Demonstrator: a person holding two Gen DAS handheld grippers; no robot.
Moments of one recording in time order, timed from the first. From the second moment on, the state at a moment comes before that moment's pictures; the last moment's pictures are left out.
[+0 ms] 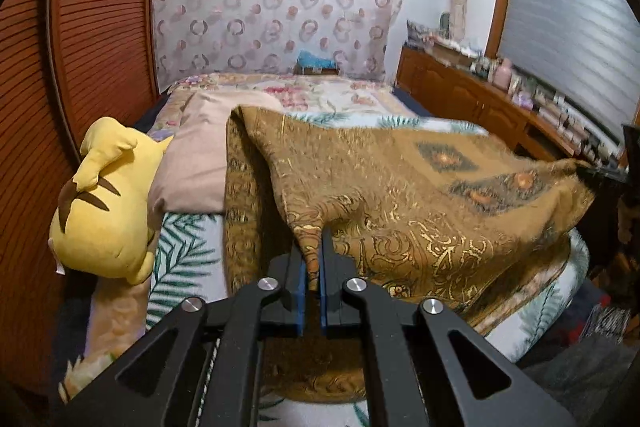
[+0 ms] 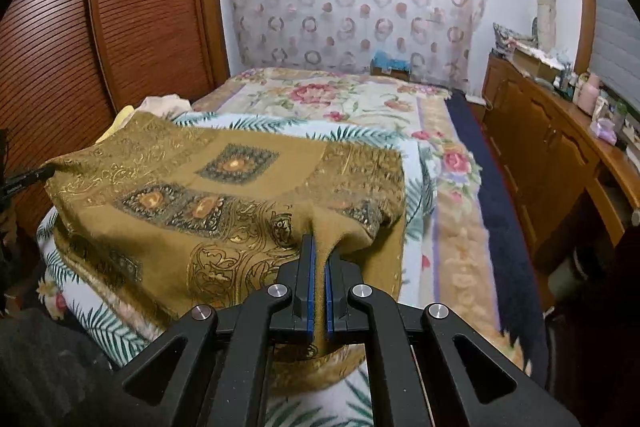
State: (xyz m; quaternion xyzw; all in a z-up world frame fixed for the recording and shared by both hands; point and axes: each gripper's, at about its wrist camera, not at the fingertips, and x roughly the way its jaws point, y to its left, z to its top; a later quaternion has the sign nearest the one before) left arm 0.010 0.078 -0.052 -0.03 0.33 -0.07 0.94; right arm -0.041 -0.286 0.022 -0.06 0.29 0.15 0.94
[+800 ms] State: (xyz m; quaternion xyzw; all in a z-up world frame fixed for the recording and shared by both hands) left arm 0.020 0.090 -0.097 -0.04 0.39 -0.02 0.92; right arm 0.013 -0.223 -0.018 -0.09 0.32 0.17 0.93
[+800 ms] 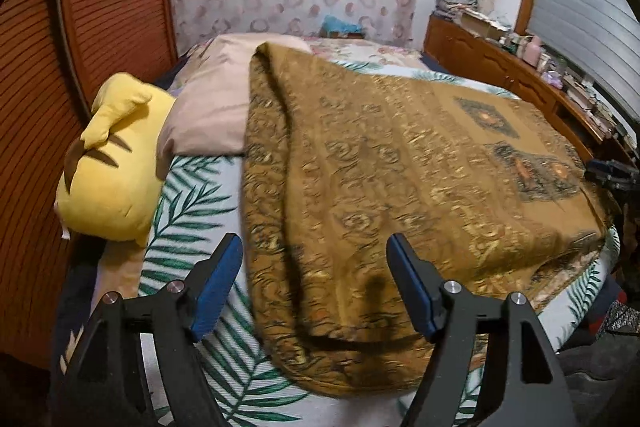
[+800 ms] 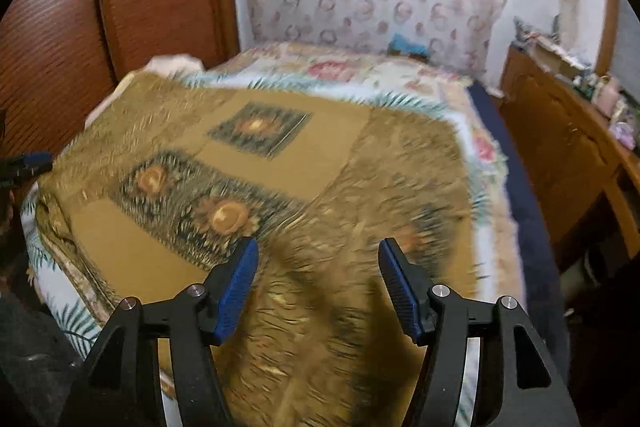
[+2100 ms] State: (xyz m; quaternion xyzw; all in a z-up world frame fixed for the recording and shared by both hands) left arm 0.017 0.094 -0.112 -0.06 0.39 -0.04 0.92; right arm 0.037 -0.201 -0.054 -0.11 0.35 0.19 0.91
